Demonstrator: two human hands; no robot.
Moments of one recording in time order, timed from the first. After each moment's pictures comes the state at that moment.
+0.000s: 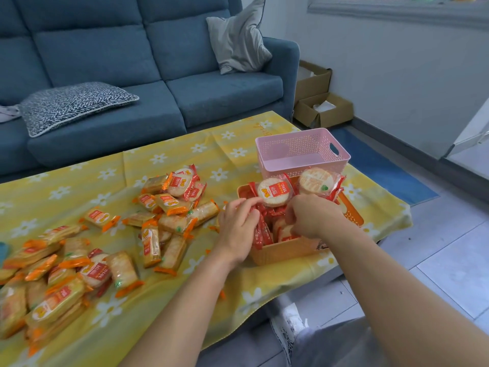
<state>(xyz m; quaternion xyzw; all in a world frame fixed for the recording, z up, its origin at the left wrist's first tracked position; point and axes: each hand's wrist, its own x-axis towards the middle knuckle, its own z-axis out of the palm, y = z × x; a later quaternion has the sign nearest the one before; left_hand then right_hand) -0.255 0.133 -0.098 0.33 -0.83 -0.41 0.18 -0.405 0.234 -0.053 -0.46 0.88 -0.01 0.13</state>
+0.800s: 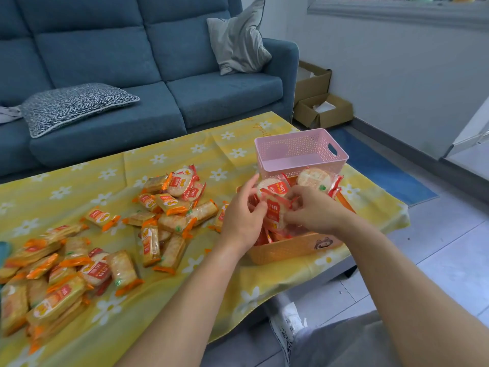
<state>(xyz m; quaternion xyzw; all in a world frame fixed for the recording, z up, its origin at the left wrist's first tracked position) -0.272 0.140 -0.078 0.30 -0.78 -0.47 0.27 -0.401 0.255 -0.028 -0.37 0.78 -0.37 0.35</state>
